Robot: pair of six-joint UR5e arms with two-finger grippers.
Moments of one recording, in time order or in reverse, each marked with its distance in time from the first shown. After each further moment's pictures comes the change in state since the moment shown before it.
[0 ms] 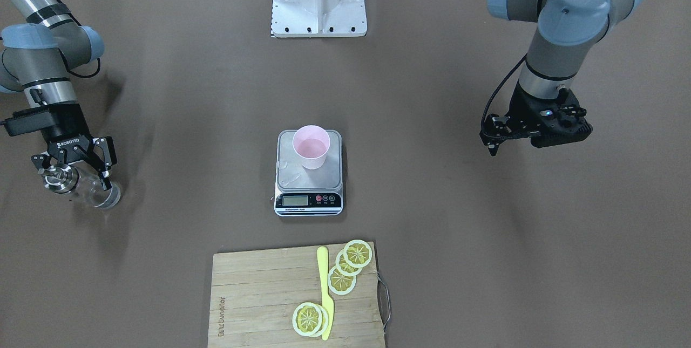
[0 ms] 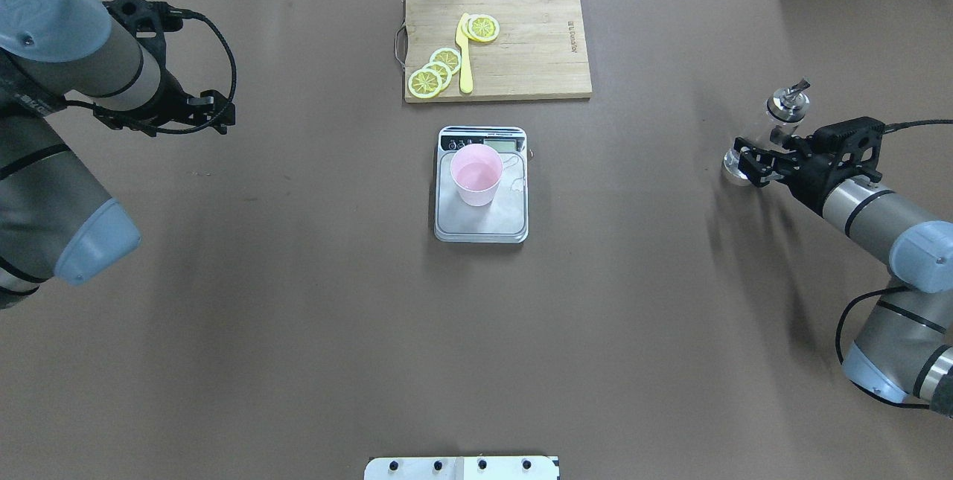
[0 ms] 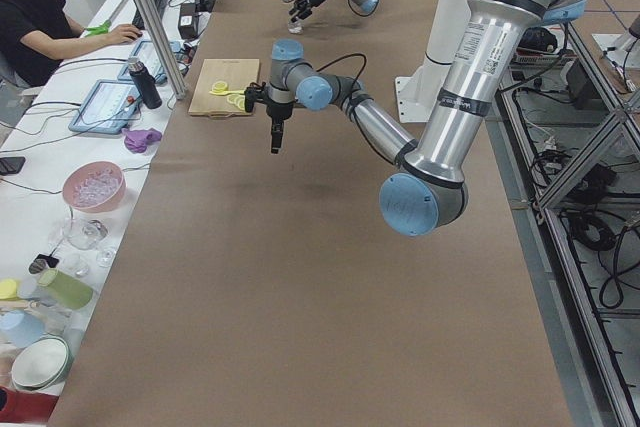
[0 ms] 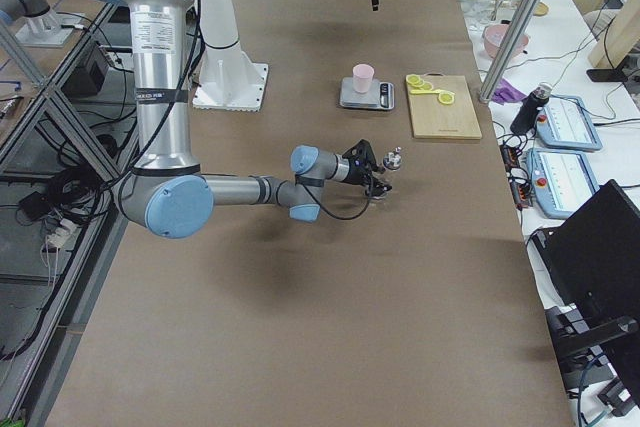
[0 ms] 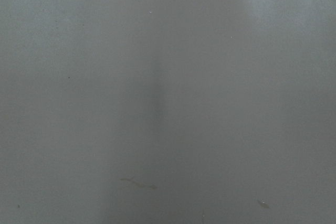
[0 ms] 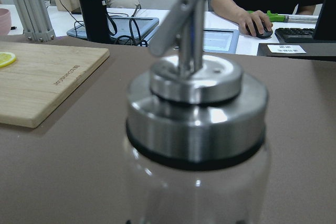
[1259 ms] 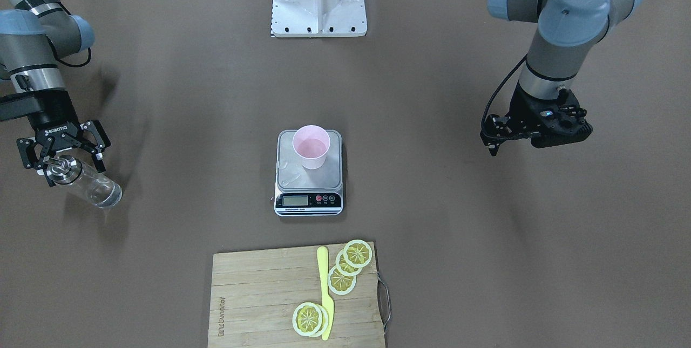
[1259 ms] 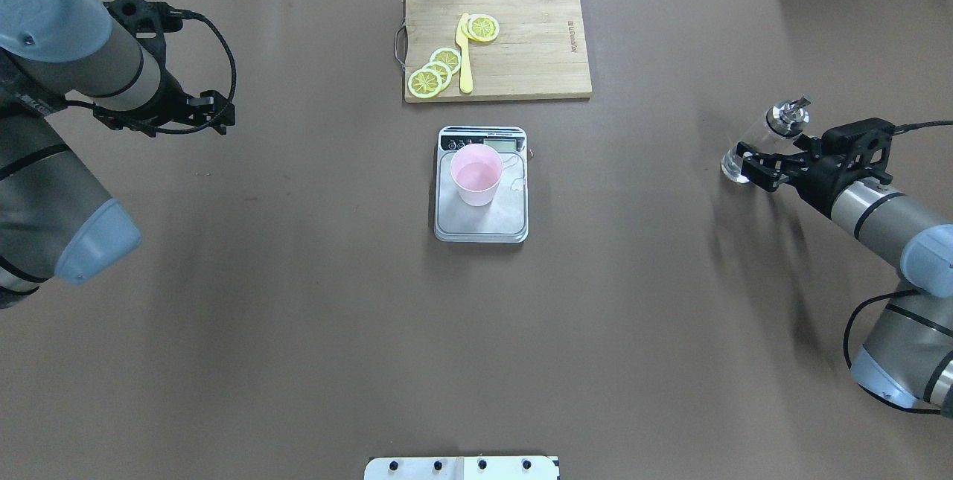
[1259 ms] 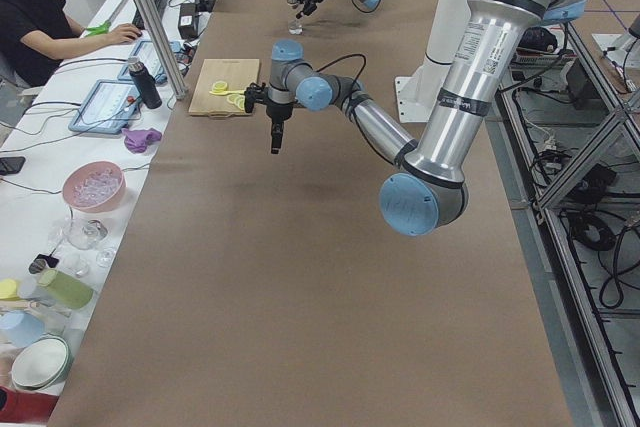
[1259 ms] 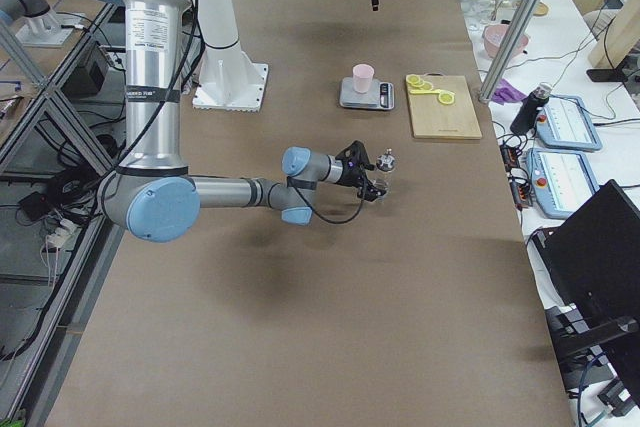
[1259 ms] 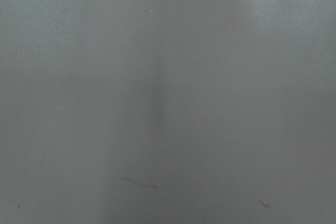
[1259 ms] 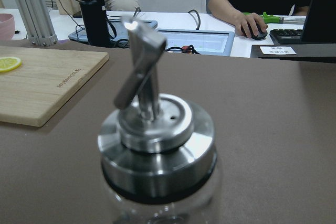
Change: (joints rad) left arm 0.000 0.001 0.001 0.000 0.000 0.000; right arm -0.004 -0.095 0.087 0.015 0.005 0.012
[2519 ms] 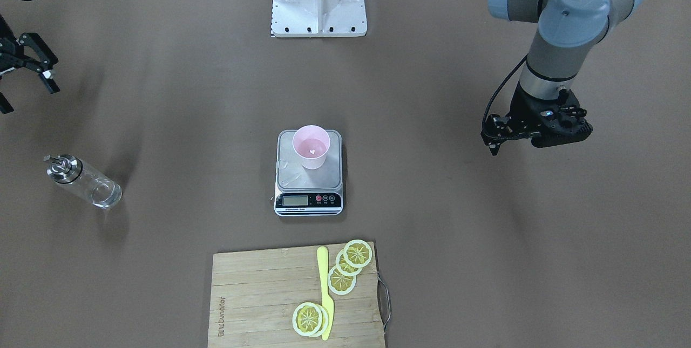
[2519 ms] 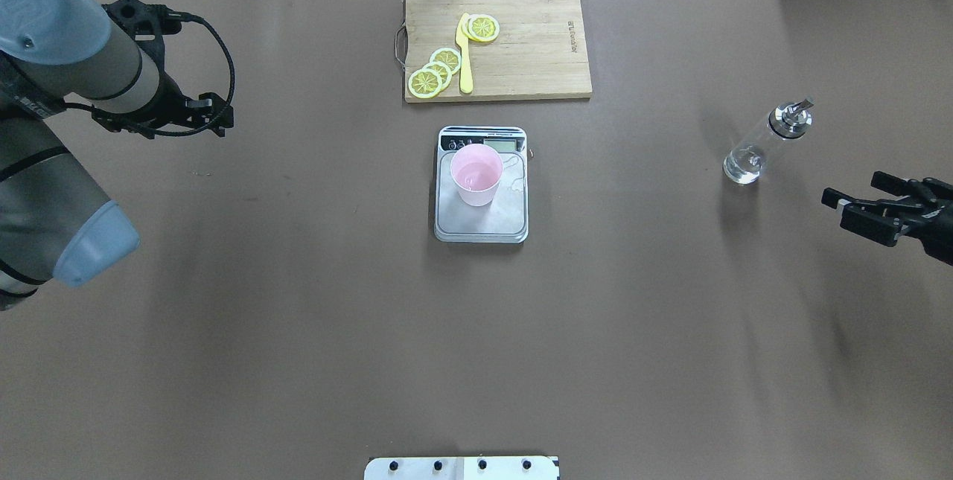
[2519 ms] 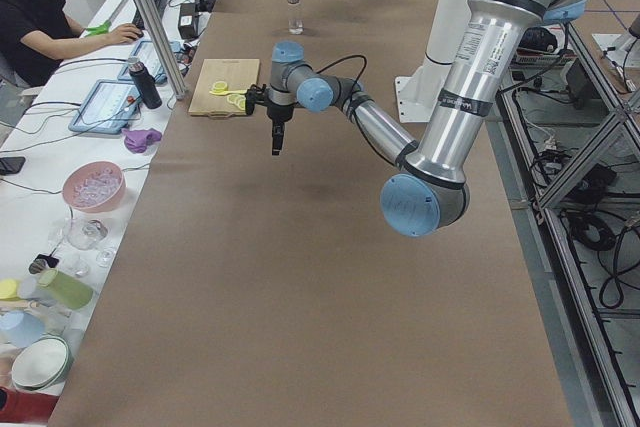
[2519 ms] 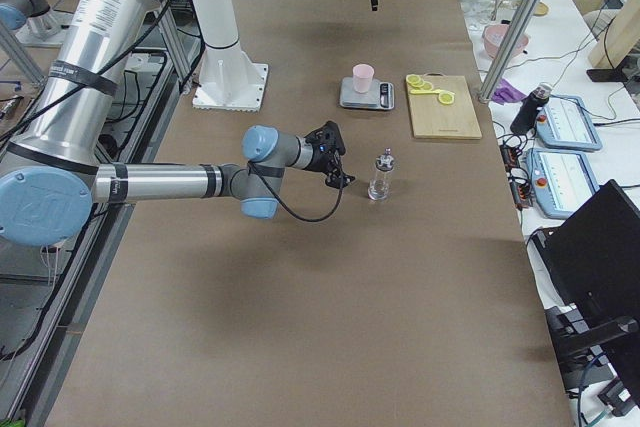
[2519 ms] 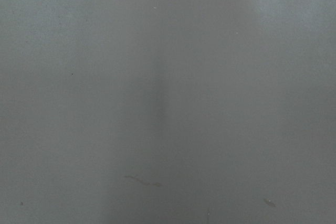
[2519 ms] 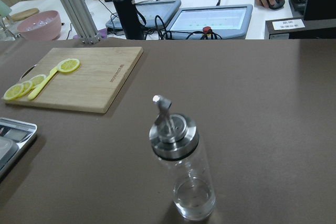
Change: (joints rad) left arm 0.002 0.007 0.000 0.000 0.000 -0.001; right arm 0.270 -0.284 0.382 -0.101 0.496 0.037
